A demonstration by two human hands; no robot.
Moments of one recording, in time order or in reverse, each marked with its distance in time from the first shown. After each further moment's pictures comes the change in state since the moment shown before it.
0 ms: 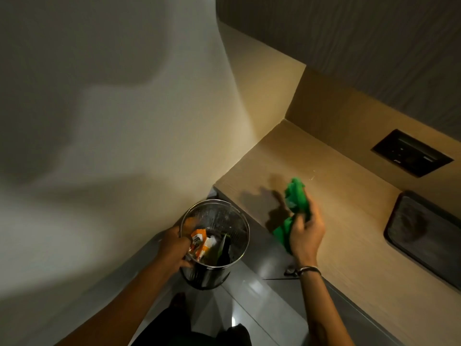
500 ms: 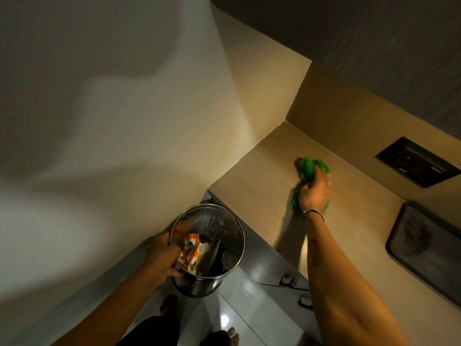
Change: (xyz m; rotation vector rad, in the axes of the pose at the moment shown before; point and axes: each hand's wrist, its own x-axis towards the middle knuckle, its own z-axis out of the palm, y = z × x) left_hand 0.015 -0.006 -0.006 0.026 0.008 -0.024; right_hand 0.149 0.017 0.032 -0.374 -0.036 0.109
